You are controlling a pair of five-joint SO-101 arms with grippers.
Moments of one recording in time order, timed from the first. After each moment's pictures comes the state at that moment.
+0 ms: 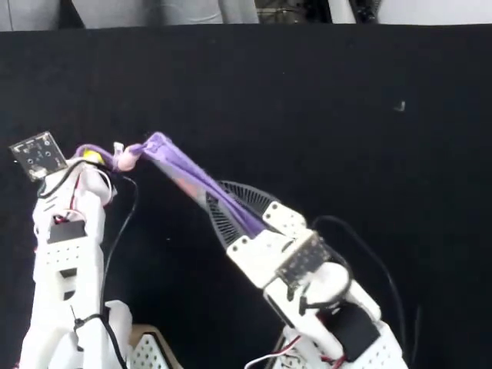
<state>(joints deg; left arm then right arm) -18.5 -44.8 70.1 10.4 11.1 -38.2 -103.1 74.3 36.7 12.7</state>
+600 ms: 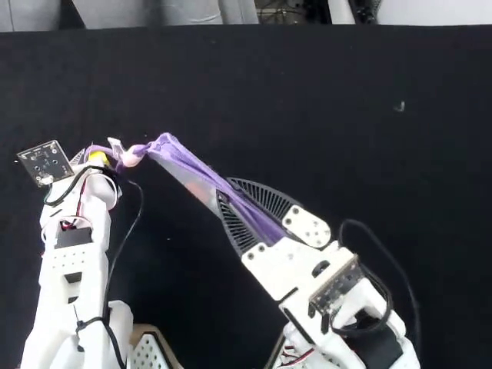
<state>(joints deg) -17.8 -44.9 73.8 3.5 11.1 -38.1 -103.0 64.2 40.7 13.2</state>
